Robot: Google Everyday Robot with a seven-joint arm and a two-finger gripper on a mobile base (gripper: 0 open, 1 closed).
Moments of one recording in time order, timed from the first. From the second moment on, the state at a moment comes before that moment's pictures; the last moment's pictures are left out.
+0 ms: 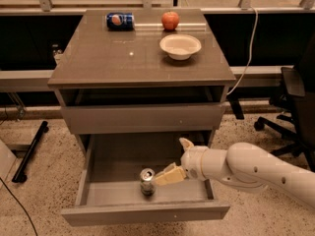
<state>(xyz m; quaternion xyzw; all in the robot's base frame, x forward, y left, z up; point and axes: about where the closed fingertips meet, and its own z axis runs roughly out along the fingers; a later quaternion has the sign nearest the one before) 0.512 -0.046 0.632 -0.39 0.78 0.26 0.42</state>
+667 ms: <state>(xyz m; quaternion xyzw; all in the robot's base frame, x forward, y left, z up) 0.530 -0.017 0.544 -0.38 0.81 0.23 0.39</state>
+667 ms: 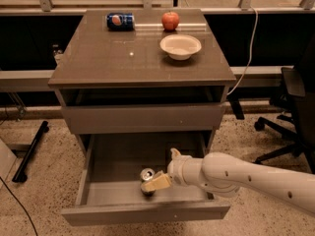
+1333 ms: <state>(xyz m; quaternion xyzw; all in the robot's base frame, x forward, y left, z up) 0.555 0.007 0.479 -0.35 0.83 0.24 0.37</state>
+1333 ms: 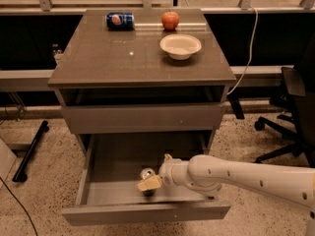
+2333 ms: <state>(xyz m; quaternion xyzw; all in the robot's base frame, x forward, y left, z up) 0.555 0.034 0.443 -0.30 0.84 0.28 0.35</state>
